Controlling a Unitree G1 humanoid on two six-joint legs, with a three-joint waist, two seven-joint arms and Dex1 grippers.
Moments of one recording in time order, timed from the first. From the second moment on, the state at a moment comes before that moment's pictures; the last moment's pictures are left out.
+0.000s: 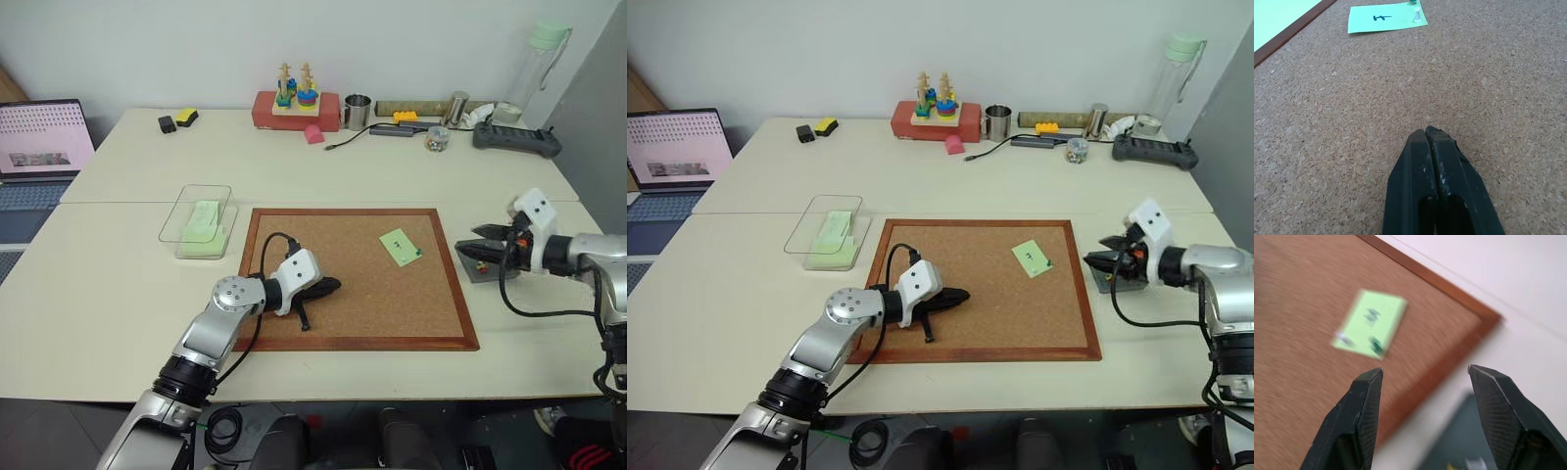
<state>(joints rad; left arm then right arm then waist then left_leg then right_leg) -0.41 0.43 -0.28 0.12 -0.07 0.16 -0.90 -0.52 -0.77 -0.03 0.16 0.26 0.49 1.04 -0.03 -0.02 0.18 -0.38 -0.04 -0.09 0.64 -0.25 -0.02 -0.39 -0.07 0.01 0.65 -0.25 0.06</state>
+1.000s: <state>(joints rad) -0.41 0.43 -0.28 0.11 -0.07 0.17 -0.90 -0.58 -0.59 0.05 0.44 0.19 0.31 0.98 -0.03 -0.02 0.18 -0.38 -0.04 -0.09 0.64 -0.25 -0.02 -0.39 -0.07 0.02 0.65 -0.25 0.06</state>
